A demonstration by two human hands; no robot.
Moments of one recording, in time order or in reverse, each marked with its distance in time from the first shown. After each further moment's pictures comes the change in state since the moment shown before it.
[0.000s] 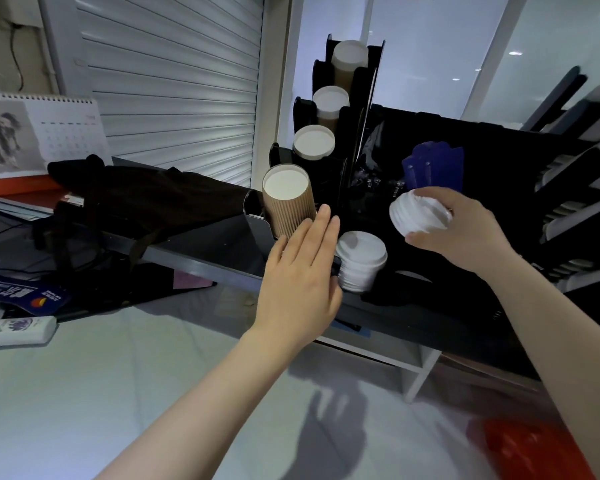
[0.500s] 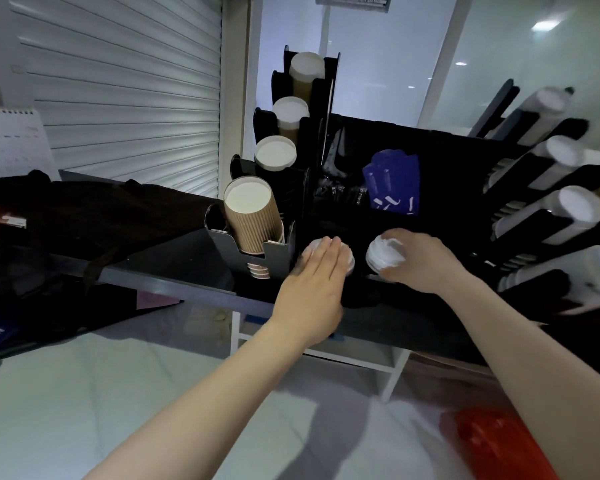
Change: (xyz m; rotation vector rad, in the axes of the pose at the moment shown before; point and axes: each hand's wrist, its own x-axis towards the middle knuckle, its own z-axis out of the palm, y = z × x) left_hand 0.025 0.020 0.059 0.082 -0.201 0.212; right_hand -0.007 0.023 0.014 -0.353 -0.244 0.169
